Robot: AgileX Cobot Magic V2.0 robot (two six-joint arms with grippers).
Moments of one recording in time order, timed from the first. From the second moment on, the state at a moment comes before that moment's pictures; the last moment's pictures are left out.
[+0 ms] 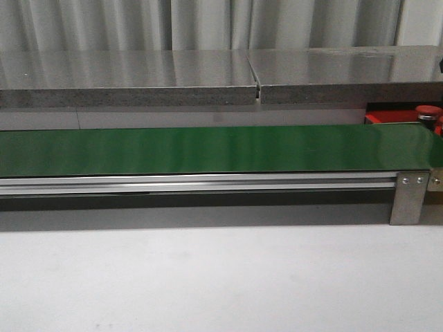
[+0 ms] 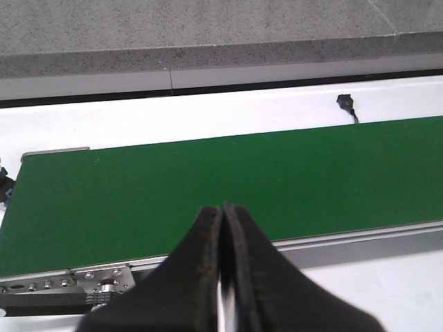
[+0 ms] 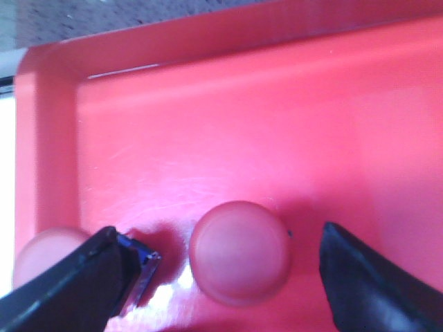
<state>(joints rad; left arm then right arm) -0.06 0.69 -0.68 -0.22 0.51 0.23 -0.34 2.12 -1.73 0.31 0.55 -0.25</state>
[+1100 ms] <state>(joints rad) -0.06 0.69 -0.68 -0.22 0.51 0.23 -0.08 1.36 -1.28 0.10 0.73 -0.26</state>
